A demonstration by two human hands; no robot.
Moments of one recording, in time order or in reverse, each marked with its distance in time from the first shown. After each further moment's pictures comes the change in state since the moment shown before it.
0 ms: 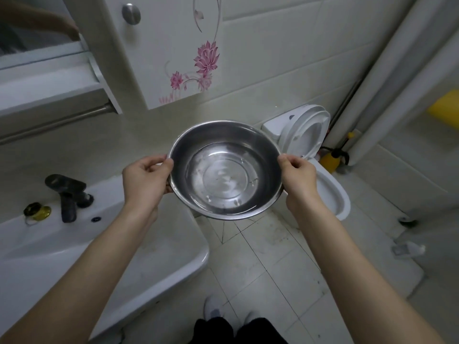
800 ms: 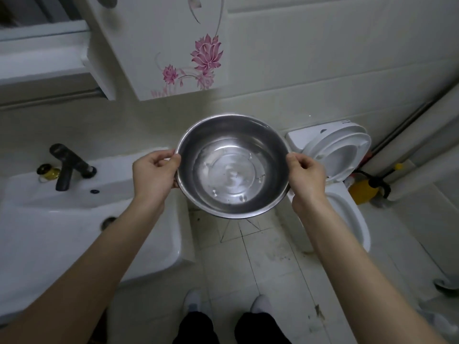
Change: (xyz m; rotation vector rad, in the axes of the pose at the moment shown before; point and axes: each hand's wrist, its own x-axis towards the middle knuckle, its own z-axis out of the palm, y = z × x) left_hand 0.003 -0.015 0.102 0.030 0.236 -0.029; right_hand 0.141 -0.009 -0.017 -0.074 -0.184 -0.018
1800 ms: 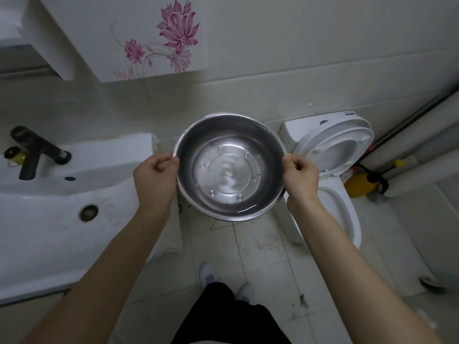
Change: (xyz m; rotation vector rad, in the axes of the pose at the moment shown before) left_hand -0.014 -0.034 0.069 0.078 0.145 -0.062; right_hand 0.080 0.034 -0.013 -0.079 -0.021 0.050
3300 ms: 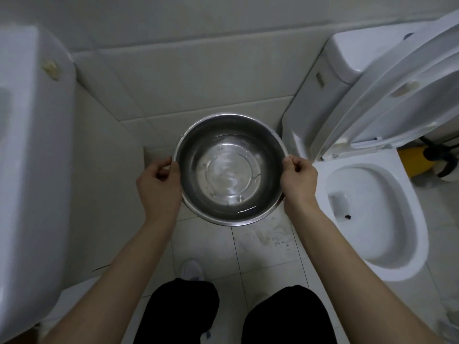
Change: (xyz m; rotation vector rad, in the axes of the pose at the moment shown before) left_hand 0.091 -0.331 0.156 0.075 0.108 0.025; right_hand 0.202 0.295 0.083 -0.155 0.017 0.083
